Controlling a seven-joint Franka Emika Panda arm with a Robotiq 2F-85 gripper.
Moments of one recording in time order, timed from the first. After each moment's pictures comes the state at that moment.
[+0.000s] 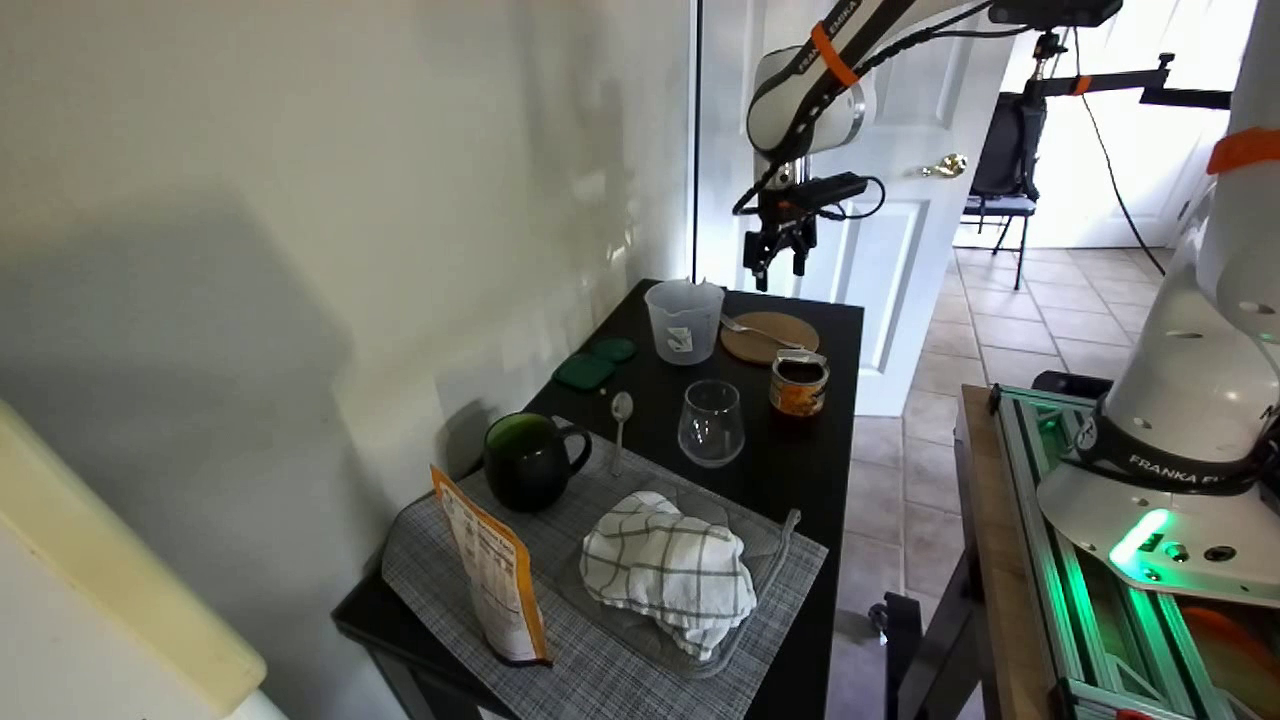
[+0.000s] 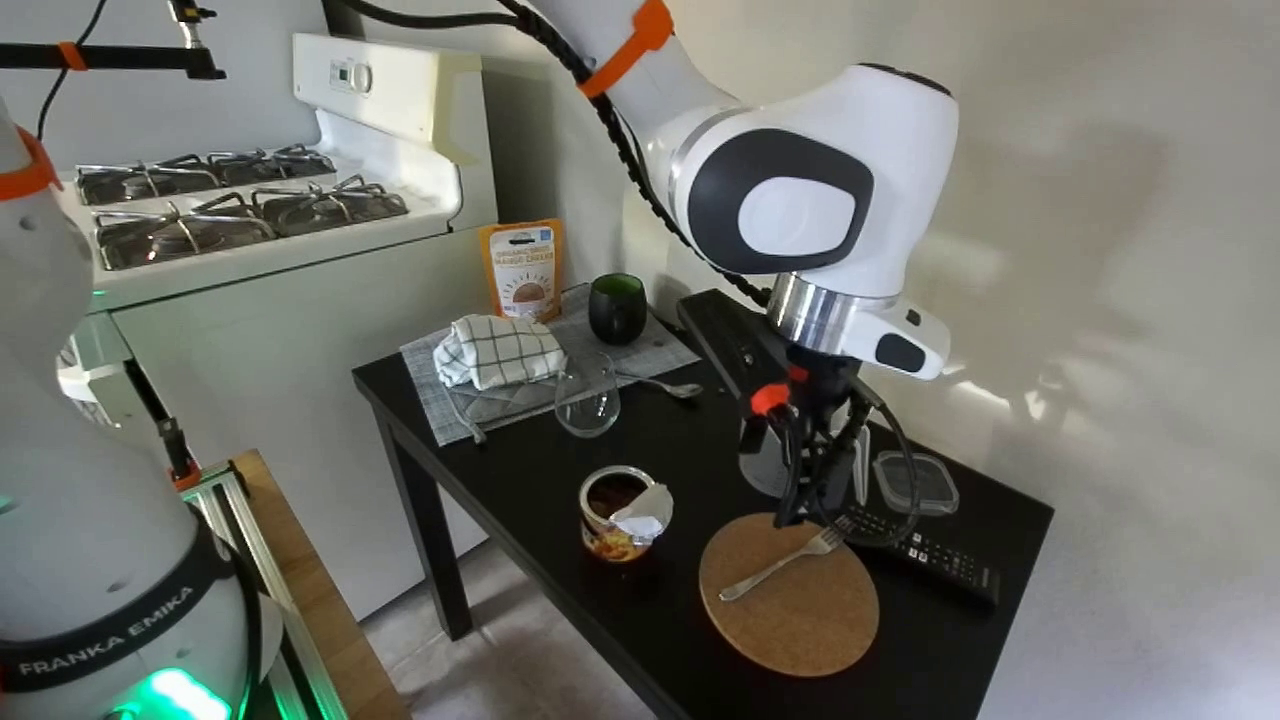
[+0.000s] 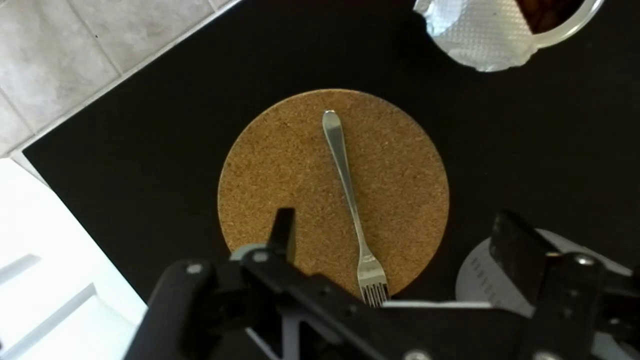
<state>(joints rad) -0.28 0.19 -0.27 -2.25 0.03 2.34 -0.05</state>
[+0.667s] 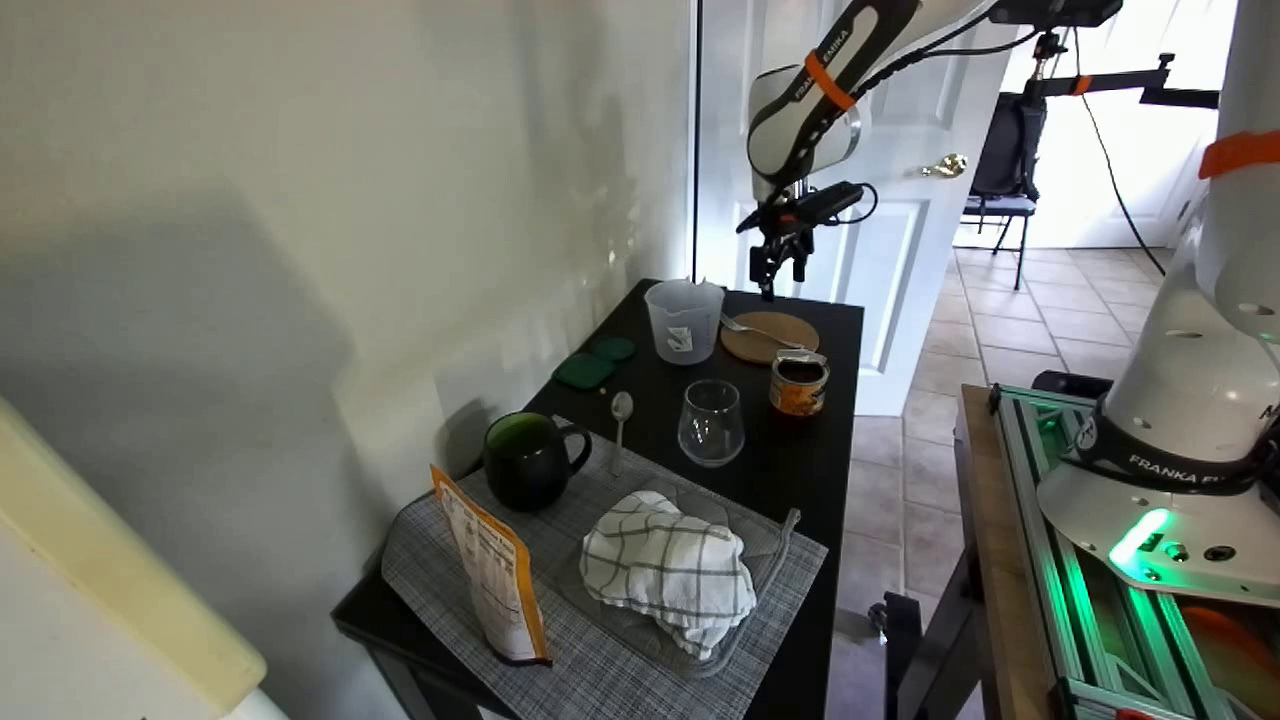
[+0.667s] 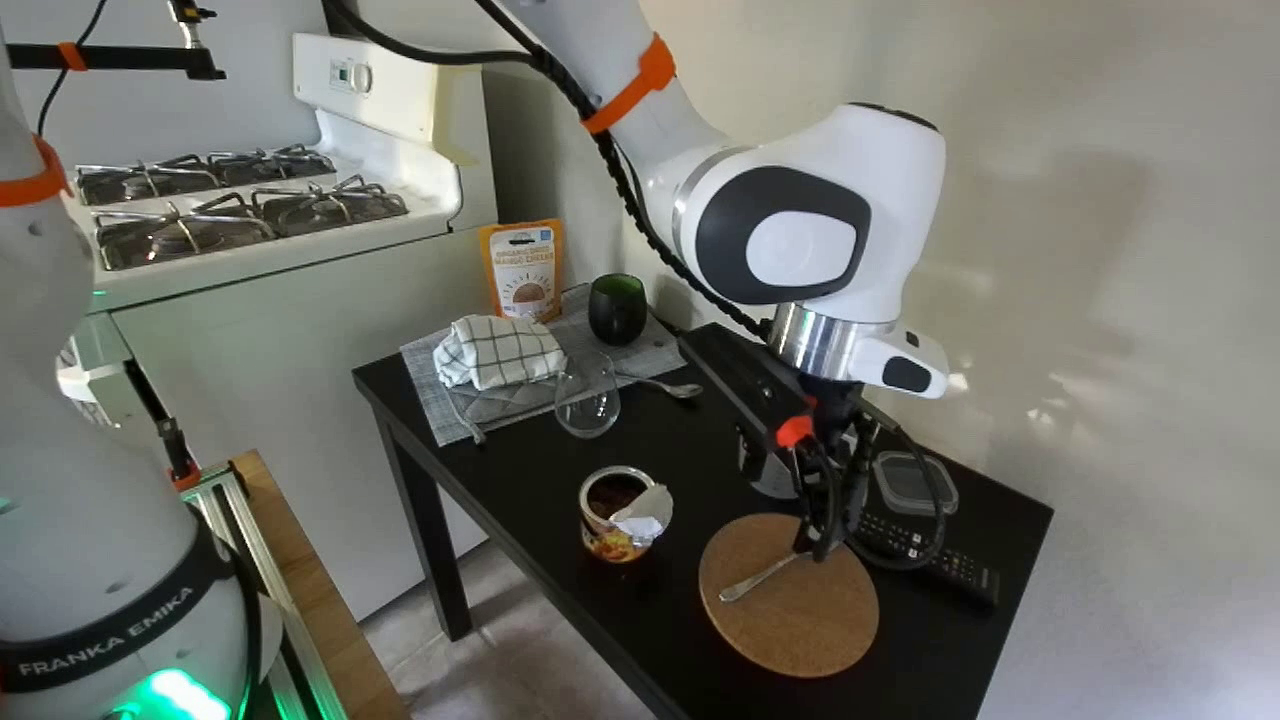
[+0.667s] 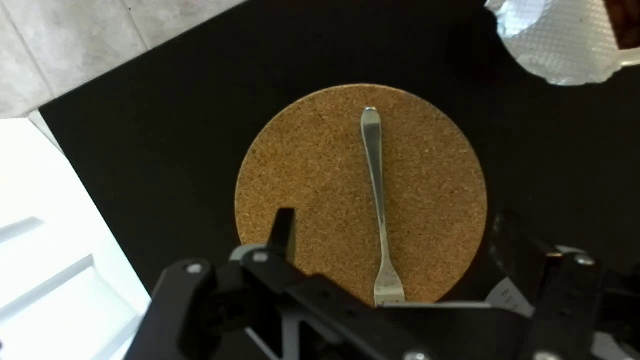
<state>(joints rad) -0.28 0.24 -0.27 -2.24 -0.04 2.39 -0.12</state>
